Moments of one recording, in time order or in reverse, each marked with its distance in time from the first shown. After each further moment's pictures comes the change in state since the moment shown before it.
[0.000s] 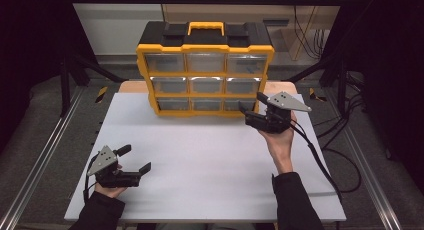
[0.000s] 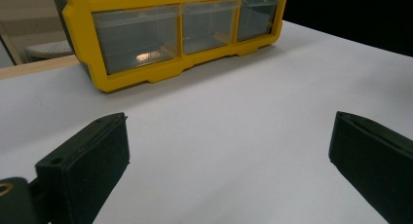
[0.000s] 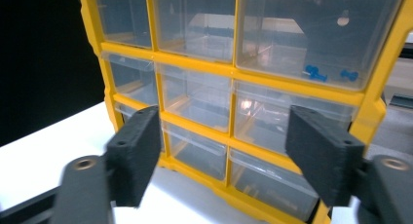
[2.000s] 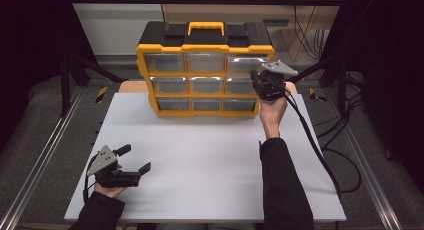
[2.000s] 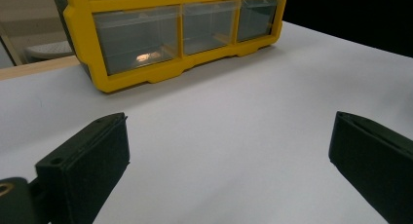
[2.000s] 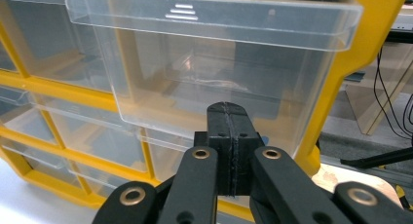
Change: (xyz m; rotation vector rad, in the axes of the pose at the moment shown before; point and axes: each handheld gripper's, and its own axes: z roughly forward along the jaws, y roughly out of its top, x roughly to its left) left arm 0.001 0.000 0.000 -0.005 -0.003 -0.001; right arm -0.039 0.039 0.070 0.115 -0.245 0.050
